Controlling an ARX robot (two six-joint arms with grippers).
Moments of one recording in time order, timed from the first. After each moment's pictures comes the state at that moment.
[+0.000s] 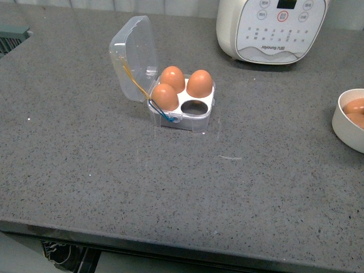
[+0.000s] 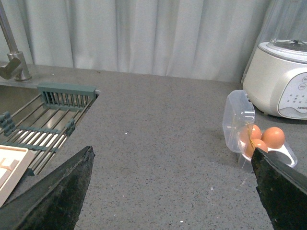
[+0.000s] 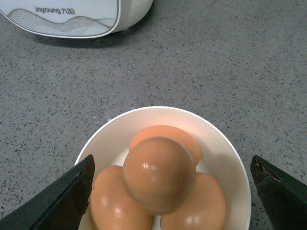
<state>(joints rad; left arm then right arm) 0.00 0.00 0.01 0.00 0.00 0.00 -0.14 1.75 0.56 0.69 -0.22 -0.11</state>
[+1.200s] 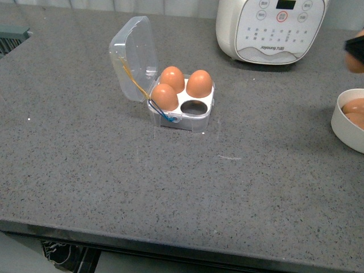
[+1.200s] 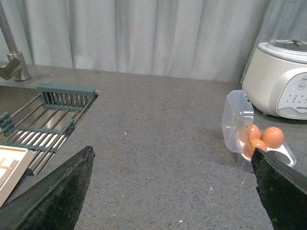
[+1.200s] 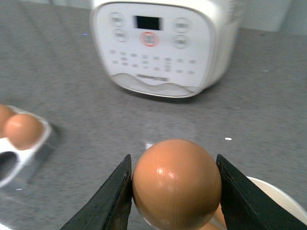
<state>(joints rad) 0.00 0.00 0.01 0.00 0.00 0.00 0.08 1.62 0.62 0.60 -0.24 -0.03</state>
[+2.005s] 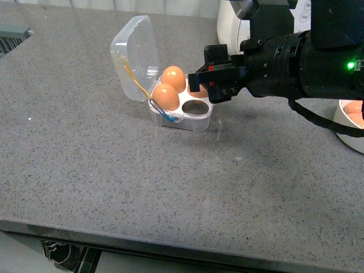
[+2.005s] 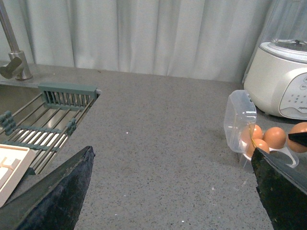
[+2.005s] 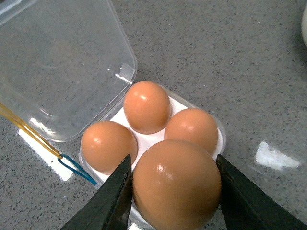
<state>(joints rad) 0.00 0.00 0.01 0.00 0.00 0.00 0.43 1.94 0.89 0.56 -0.22 0.07</state>
